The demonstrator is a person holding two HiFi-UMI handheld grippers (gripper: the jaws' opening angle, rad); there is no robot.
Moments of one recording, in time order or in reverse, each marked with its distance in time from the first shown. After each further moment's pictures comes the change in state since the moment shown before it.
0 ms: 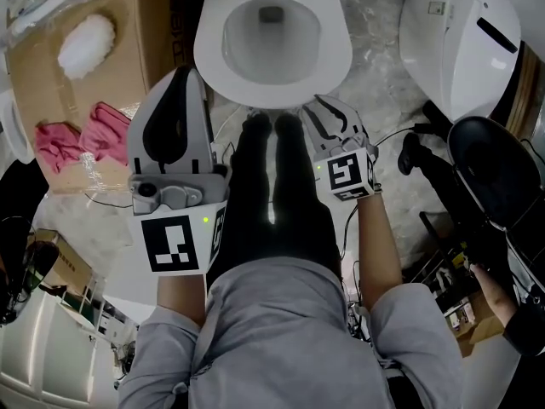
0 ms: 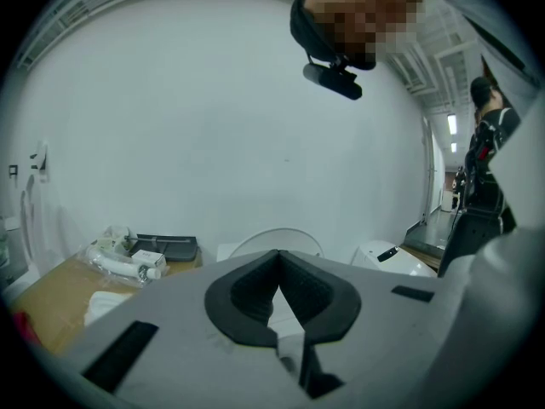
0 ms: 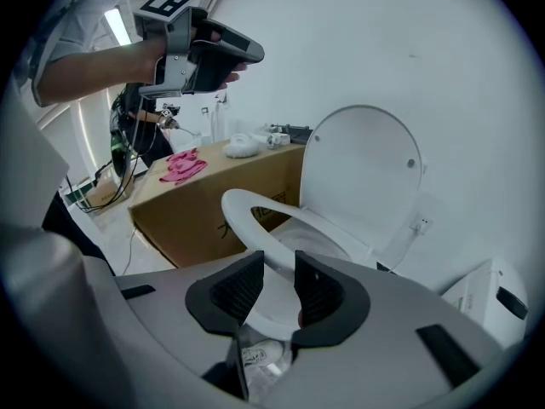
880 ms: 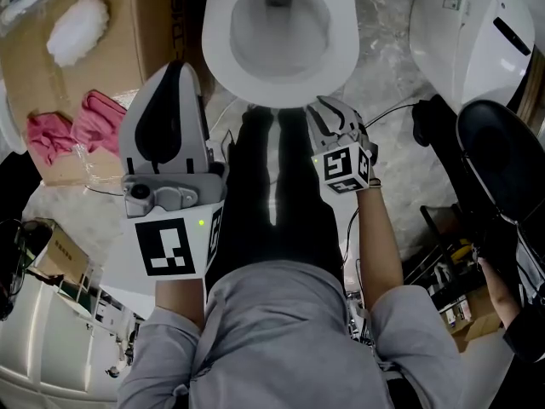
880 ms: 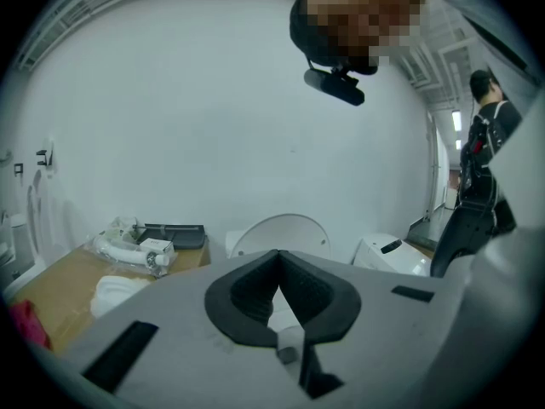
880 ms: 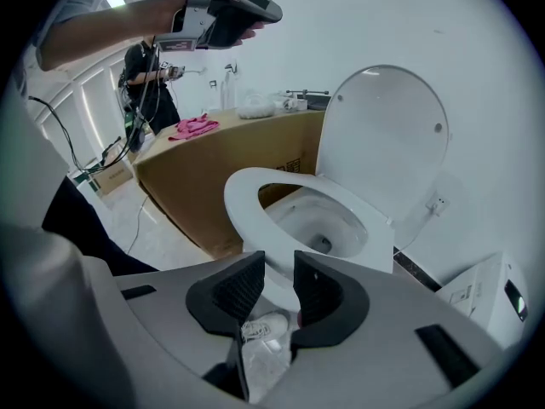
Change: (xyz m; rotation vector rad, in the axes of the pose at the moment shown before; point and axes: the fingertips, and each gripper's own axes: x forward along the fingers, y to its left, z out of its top) left arm -0.008 0.016 -0.034 -0.009 0.033 0.025; right arm 0.032 0.036 -0.072 -0.061 0.154 0.043
